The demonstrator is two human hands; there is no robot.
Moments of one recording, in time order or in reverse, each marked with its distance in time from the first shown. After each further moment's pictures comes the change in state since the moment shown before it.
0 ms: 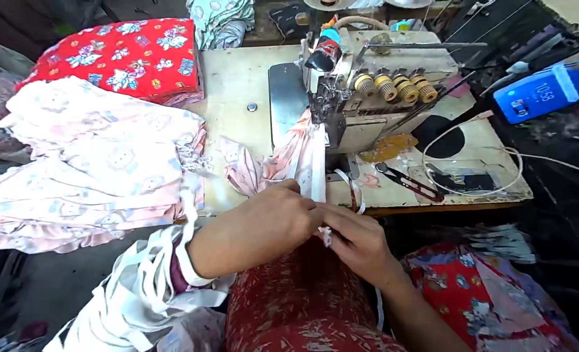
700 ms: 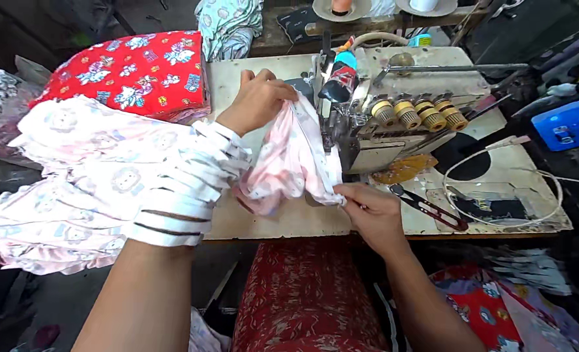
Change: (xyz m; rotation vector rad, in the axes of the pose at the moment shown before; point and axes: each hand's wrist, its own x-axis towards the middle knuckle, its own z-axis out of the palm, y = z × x) left_hand 0.039 -0.223 -0.008 0.030 0.175 -0.416; right_hand 0.054 0.051 -0.006 0.059 0.108 0.230
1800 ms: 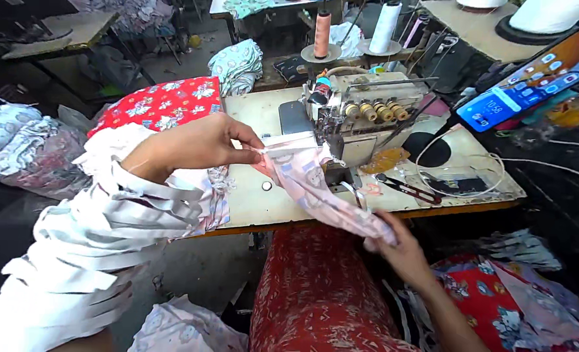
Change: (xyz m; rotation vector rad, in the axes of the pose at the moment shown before) left_hand -0.110 0.114 -0.149 -0.295 -0.333 0.006; right_hand -0.134 -0.023 -0.042 -0.053 0.033 0.442
